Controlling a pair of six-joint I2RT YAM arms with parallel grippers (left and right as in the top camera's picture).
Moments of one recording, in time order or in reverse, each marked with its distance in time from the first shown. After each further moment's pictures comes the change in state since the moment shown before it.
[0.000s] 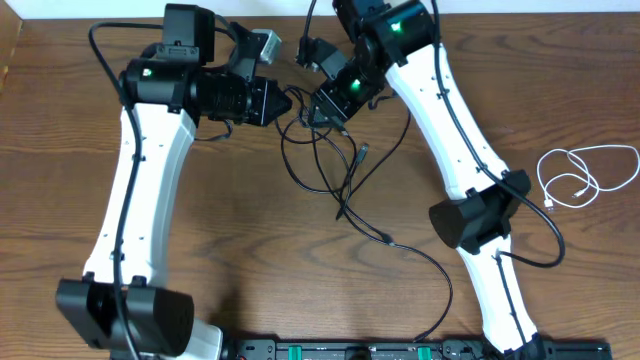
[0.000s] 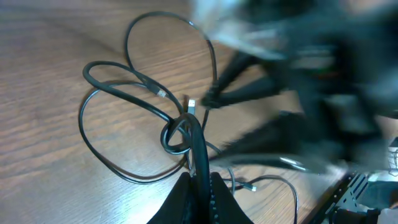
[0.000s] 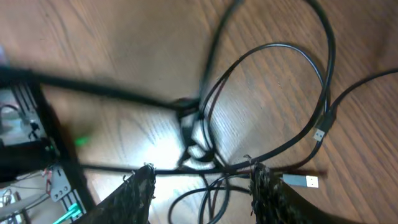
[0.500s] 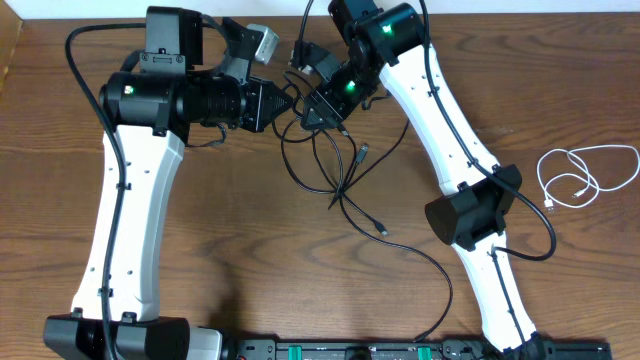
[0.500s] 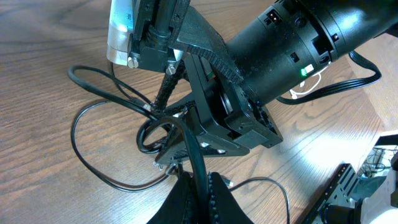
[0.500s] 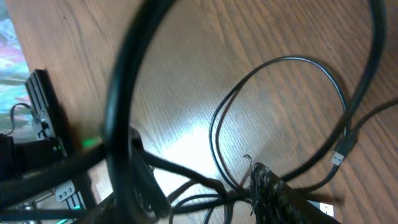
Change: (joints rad) left arm 0.000 -0.085 0.000 -0.001 0.048 0.023; right arm 0.000 0.037 -0.003 0.034 -0.077 -0.032
